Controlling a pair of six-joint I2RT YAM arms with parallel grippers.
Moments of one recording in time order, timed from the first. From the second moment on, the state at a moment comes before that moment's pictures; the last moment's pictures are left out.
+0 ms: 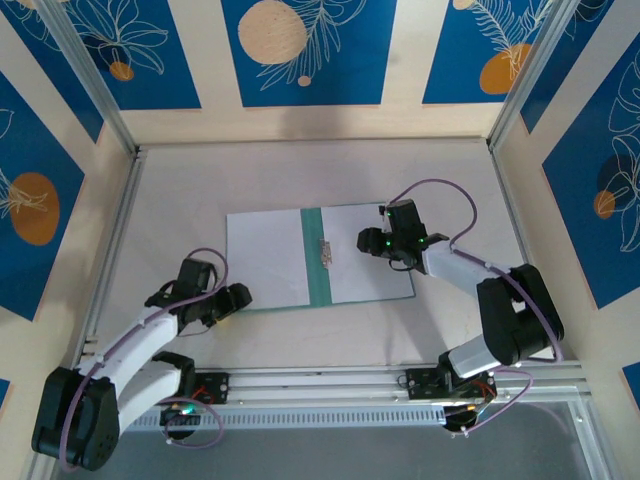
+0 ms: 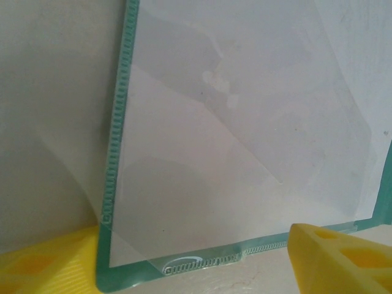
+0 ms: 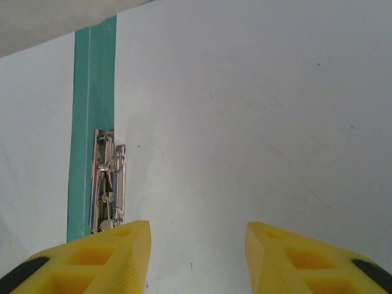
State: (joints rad) left arm -0.27 0.95 0.36 -0.47 0.30 -0.73; right arm 0.38 1.48 0.77 -0.15 -0.18 0.51
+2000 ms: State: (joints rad) left arm -0.22 1.02 0.94 -0.71 0.25 -0.48; right arm 0.36 1.31 0.94 -0.34 -0.21 0.51
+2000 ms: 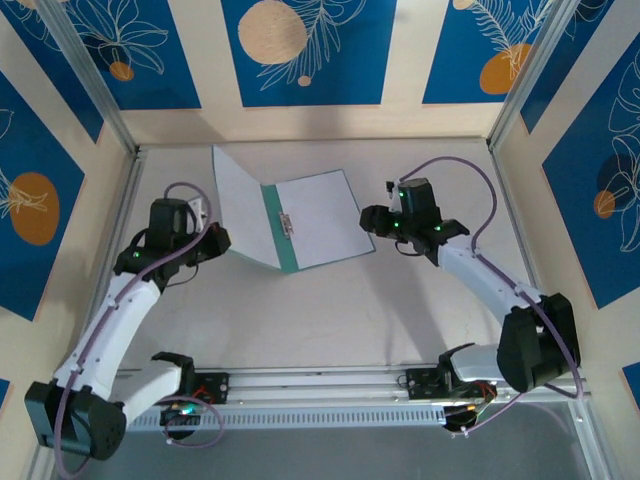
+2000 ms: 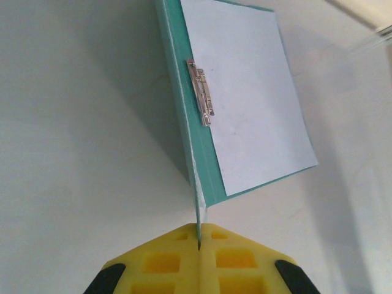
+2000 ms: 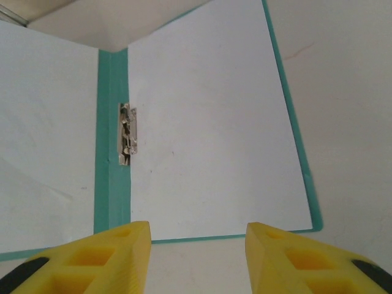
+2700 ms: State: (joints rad) left arm -0.72 1.51 1.55 -1.15 -0.34 -0.39; right arm 0.31 1.14 0.95 -0.52 -0.23 0.53
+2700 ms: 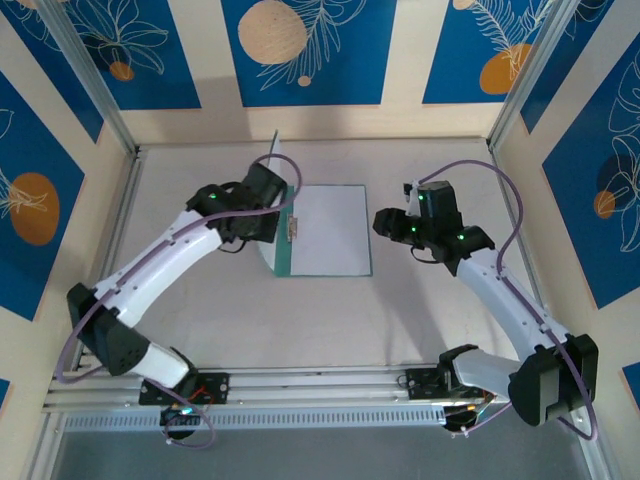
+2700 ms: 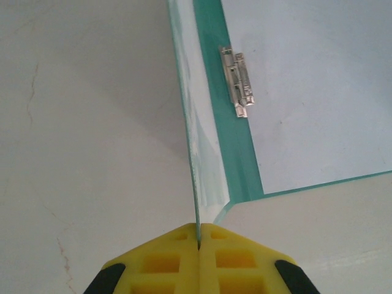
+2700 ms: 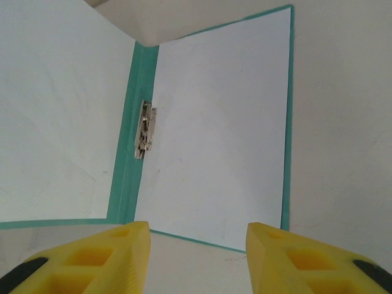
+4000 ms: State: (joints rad) left arm -0.99 2.23 2.26 -1.17 -0.14 -0.65; right arm 0.12 1.05 0.90 -0.56 -0.31 0.54
